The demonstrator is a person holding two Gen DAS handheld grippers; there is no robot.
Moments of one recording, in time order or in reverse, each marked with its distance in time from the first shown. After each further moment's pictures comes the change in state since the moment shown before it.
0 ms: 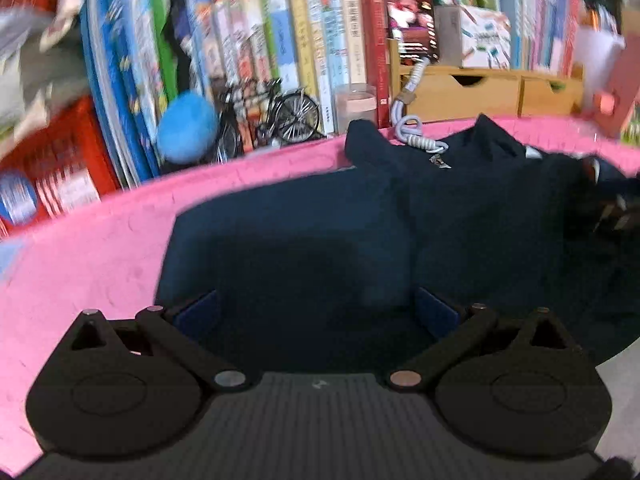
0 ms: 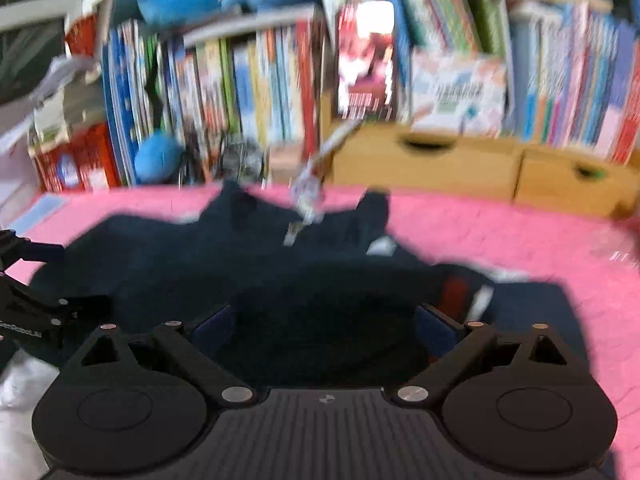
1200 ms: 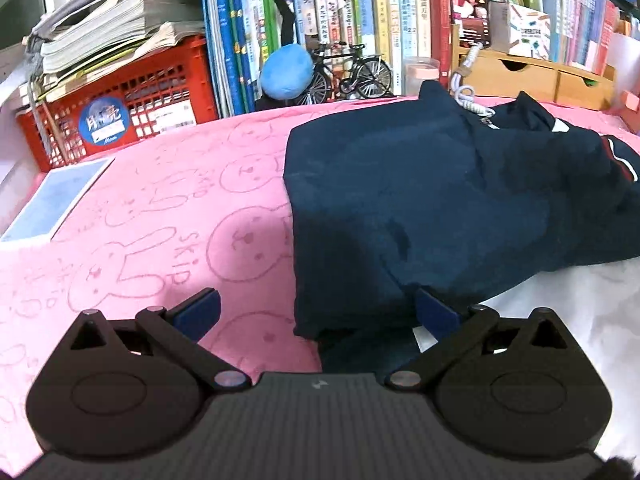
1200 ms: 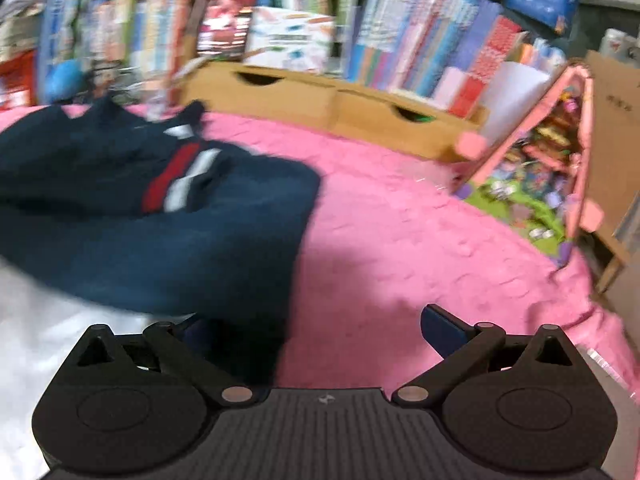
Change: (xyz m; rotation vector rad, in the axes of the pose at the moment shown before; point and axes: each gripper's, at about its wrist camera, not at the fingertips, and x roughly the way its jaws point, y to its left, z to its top) left arm -0.078 0.032 -0.055 -0.059 0.068 0.144; right arm -0.094 -0.119 -0.087 -0.070 0.054 -0.329
